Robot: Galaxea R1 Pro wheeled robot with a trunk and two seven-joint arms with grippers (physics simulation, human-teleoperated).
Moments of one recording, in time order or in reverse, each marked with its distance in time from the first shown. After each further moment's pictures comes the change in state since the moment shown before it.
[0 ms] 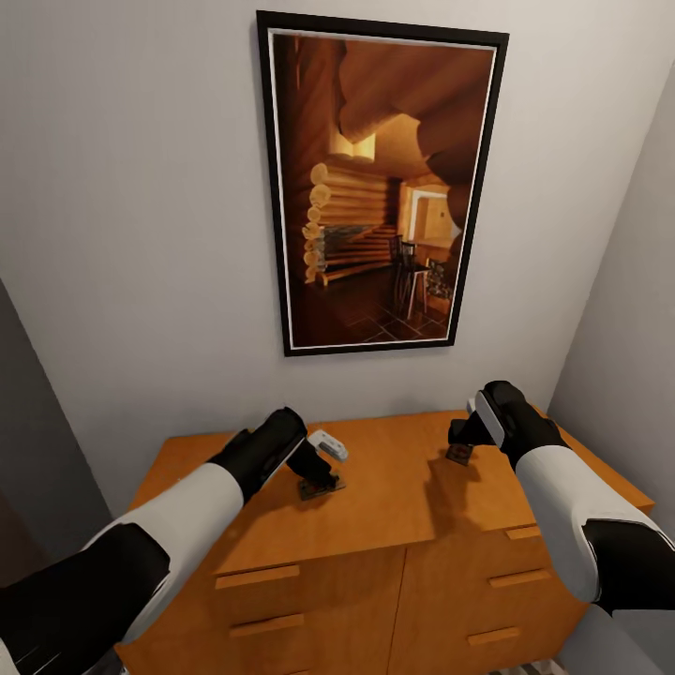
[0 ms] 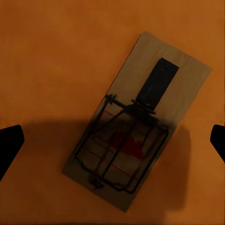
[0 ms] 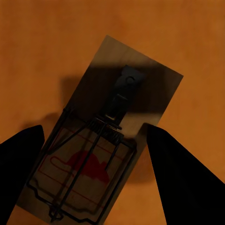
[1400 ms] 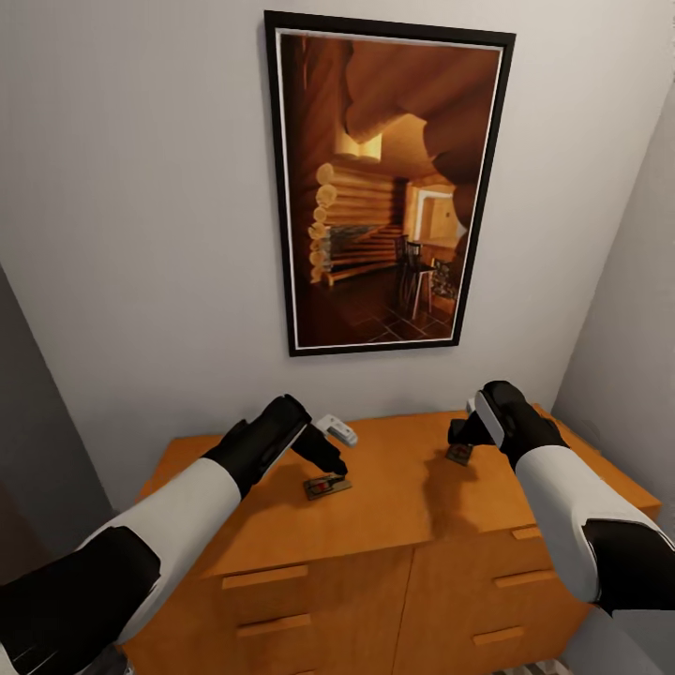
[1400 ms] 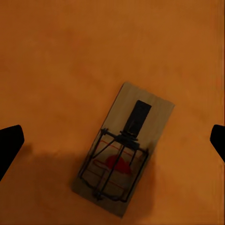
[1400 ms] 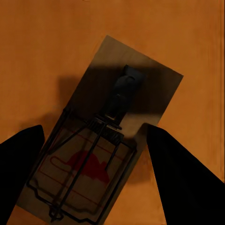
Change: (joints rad) left arm 0.000 0.018 -0.003 -0.137 0.000 -0.002 -0.069; right arm 0.000 0.001 0.001 0.000 0.001 0.000 0.000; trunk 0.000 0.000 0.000
